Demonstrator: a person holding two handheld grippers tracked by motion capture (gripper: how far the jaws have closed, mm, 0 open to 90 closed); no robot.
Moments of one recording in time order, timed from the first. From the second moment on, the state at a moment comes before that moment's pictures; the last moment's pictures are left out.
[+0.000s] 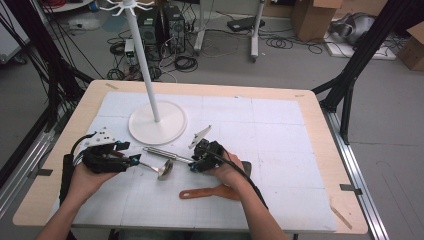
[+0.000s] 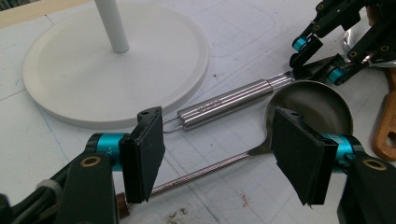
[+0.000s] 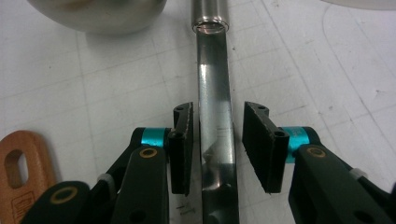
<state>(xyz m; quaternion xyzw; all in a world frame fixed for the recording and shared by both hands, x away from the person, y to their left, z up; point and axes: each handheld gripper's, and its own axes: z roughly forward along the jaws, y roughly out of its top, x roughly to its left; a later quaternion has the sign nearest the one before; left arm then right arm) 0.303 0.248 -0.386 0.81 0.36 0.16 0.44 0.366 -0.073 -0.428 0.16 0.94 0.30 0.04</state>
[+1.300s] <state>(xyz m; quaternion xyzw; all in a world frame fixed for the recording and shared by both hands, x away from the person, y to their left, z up) 0.300 0.241 -0.376 0.80 0.35 0.16 0.46 0.367 -0.086 -0.408 0.15 0.93 0.34 0.03</state>
